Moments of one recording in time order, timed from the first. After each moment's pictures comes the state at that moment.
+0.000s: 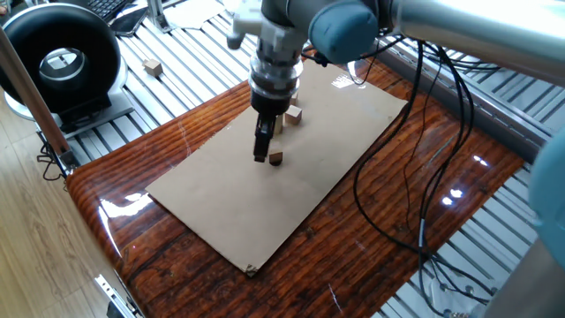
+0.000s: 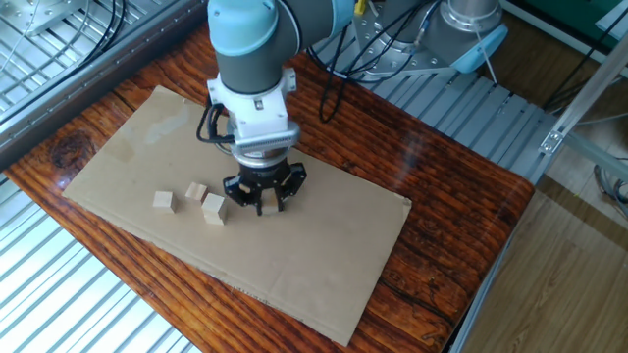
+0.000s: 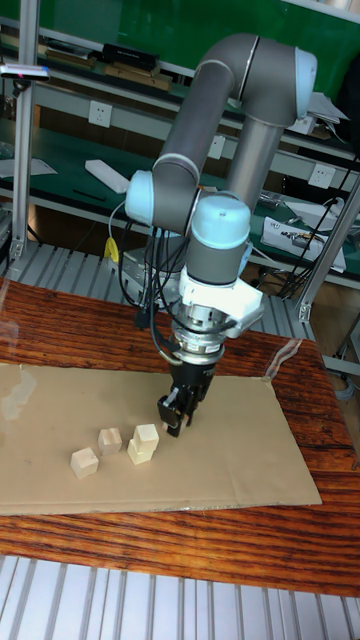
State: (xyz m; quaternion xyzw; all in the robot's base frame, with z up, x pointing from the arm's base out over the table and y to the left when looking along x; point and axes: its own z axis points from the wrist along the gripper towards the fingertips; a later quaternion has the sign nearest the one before) arm 0.531 0.058 0.023 -0.42 0.91 0.03 0.06
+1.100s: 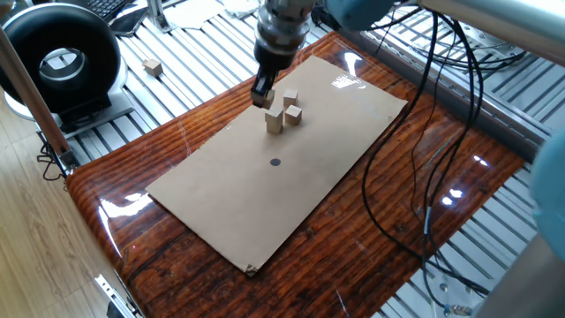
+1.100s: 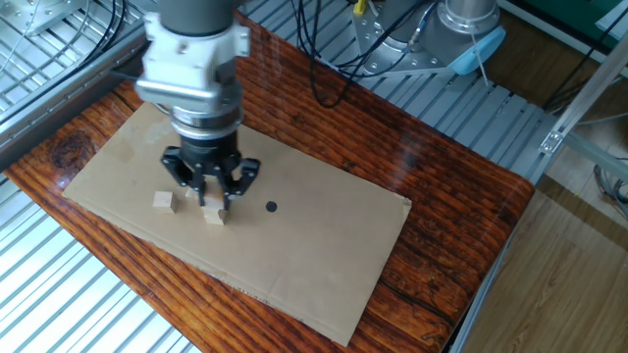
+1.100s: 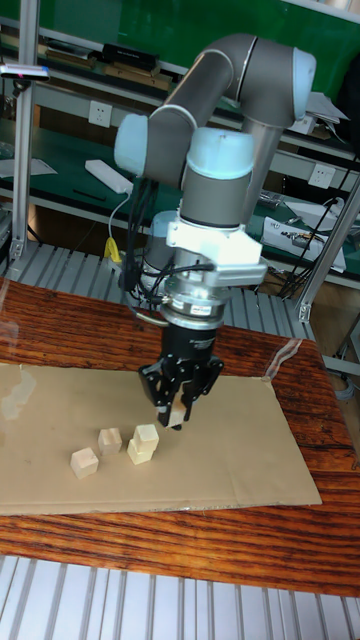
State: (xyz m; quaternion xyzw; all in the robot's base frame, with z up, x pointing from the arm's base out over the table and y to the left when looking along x) arm 0.614 0.018 0.110 -0.24 0.96 0.02 0.12
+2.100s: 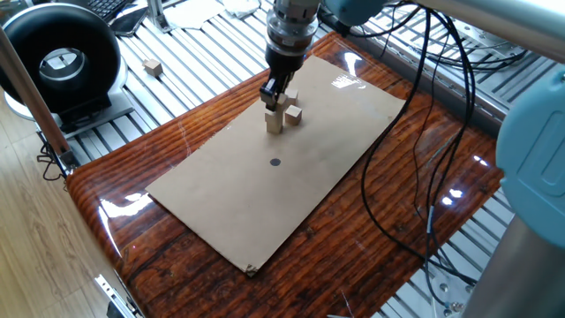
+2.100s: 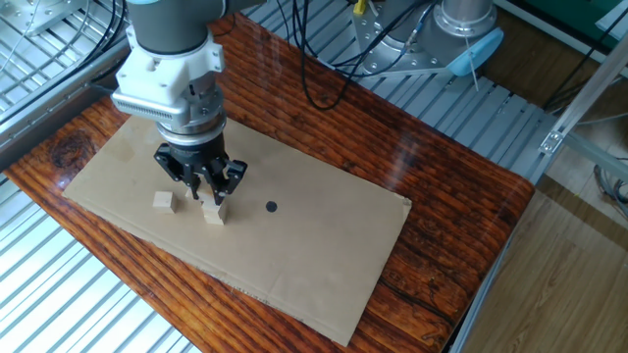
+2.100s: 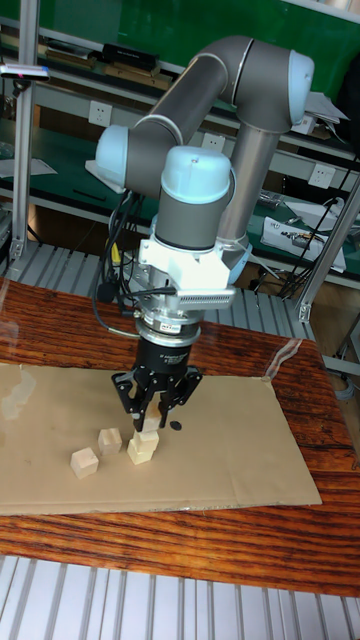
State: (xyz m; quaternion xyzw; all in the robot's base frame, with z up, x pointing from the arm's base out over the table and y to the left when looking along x) arm 0.603 -0.006 0.082 -0.19 0.98 0.03 0.07
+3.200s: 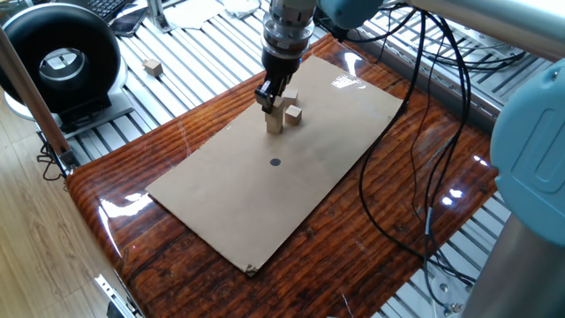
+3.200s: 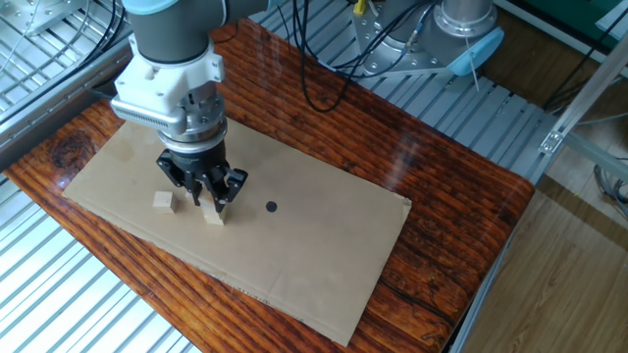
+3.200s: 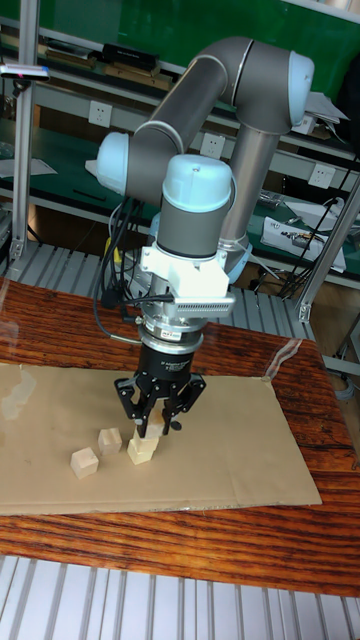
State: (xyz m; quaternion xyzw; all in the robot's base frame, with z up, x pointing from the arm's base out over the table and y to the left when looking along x) arm 0.612 0.000 0.076 -0.16 0.98 0.03 0.08
